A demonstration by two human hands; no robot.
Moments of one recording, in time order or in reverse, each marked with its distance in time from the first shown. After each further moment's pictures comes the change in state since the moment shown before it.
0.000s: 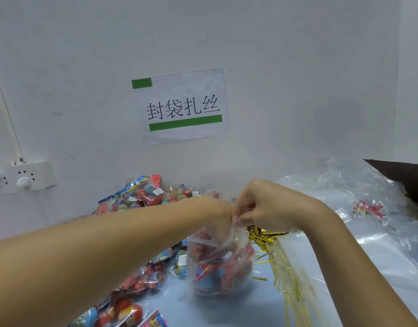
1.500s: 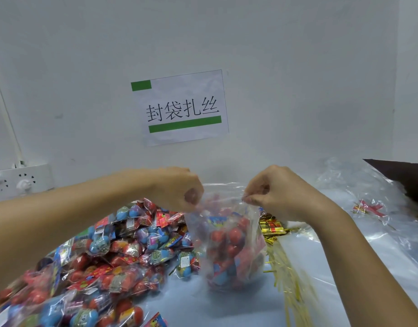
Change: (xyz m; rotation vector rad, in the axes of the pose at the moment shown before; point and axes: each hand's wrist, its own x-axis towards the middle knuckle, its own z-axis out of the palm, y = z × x) left_hand -0.062 -0.085 -0.014 -0.073 0.310 0.108; right_hand 0.001 0.022 -0.008 0.100 0.299 0.044
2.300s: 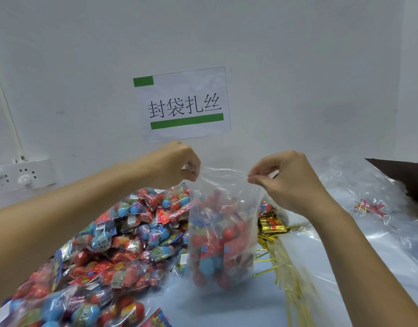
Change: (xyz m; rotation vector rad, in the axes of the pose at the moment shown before) left_hand 0.001 -0.013 -0.005 -0.156 0.458 -0.094; right_hand 0.005 0.001 0.002 0.100 0.365 -0.168
